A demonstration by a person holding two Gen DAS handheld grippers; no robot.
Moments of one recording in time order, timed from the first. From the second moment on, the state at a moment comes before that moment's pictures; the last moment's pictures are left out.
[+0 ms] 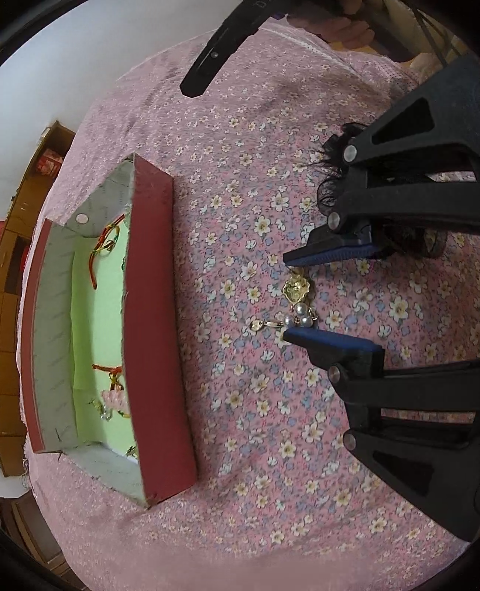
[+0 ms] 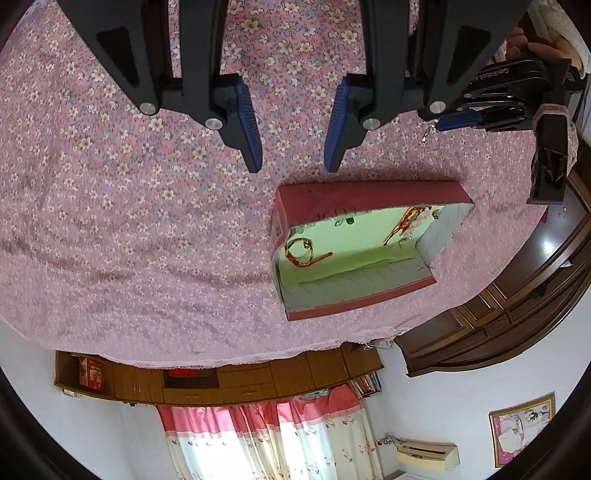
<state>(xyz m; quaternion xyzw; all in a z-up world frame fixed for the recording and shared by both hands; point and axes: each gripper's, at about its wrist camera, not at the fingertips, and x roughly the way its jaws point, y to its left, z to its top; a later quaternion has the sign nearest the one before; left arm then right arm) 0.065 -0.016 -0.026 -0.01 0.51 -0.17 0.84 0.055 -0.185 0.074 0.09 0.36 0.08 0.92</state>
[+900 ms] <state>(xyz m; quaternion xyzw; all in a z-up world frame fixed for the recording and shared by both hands) 0.045 0.024 0.008 -0.06 0.45 -0.13 0.88 0.027 -0.159 0.080 0.11 0.39 0.12 0.91</state>
